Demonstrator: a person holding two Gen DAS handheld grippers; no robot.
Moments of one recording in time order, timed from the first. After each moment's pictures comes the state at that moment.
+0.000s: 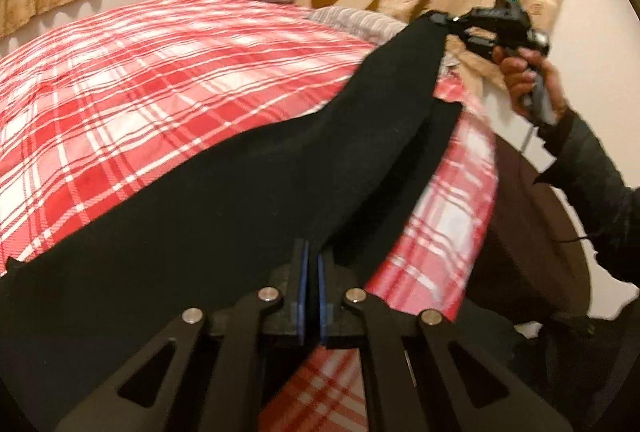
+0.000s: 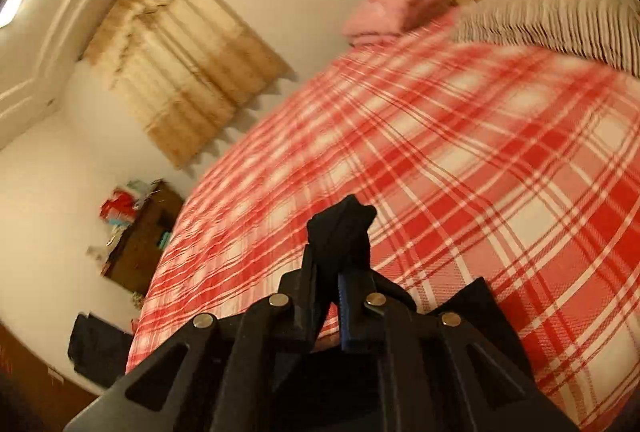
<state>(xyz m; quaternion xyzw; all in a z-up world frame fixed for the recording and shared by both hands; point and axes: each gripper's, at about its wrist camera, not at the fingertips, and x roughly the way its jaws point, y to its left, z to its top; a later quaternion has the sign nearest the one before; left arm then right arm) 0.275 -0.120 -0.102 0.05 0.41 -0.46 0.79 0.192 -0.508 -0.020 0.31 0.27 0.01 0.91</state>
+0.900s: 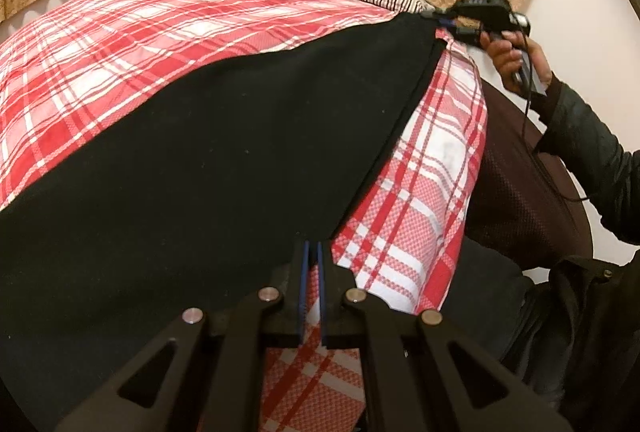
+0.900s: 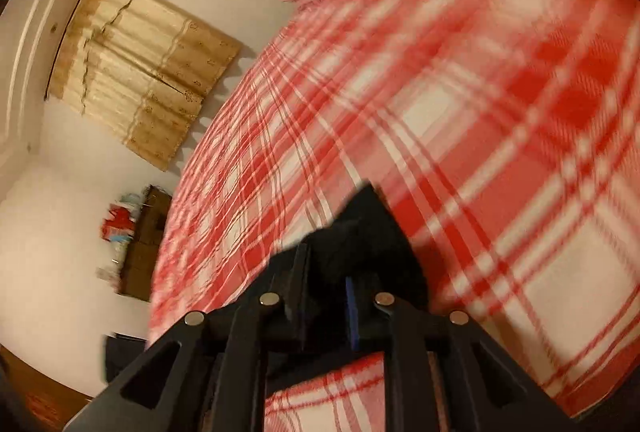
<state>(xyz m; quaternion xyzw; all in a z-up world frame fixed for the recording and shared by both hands) 0.261 -0.128 -0.138 0.10 0.45 -0.48 0.75 0.154 -0.557 -0.102 0.39 0.33 -0.01 0.86</state>
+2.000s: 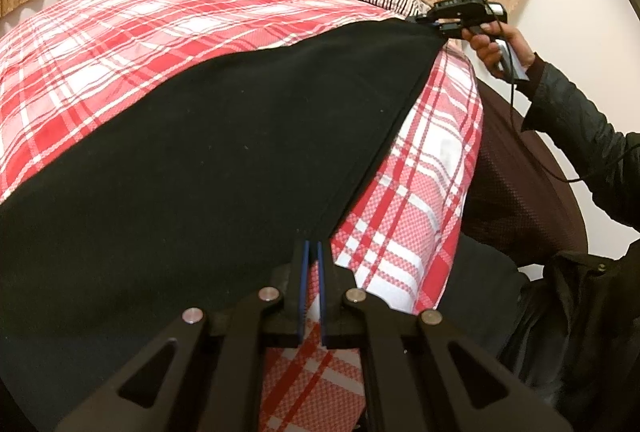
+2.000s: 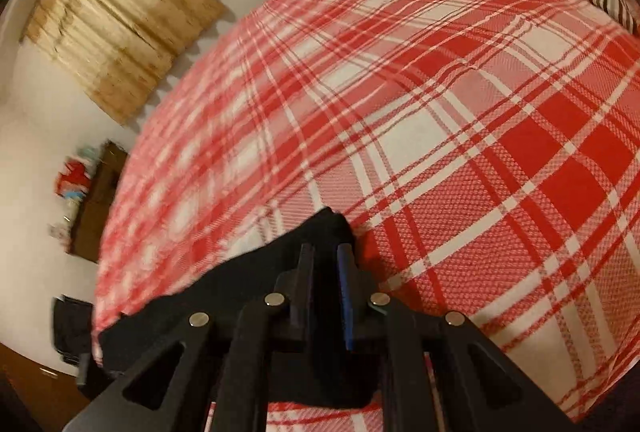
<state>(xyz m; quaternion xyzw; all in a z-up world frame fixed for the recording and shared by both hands) 0.265 -0.128 -0.140 0.10 0.45 -0.49 0.74 0.195 -0.574 -0.106 0.31 0.42 -0.04 0.85</state>
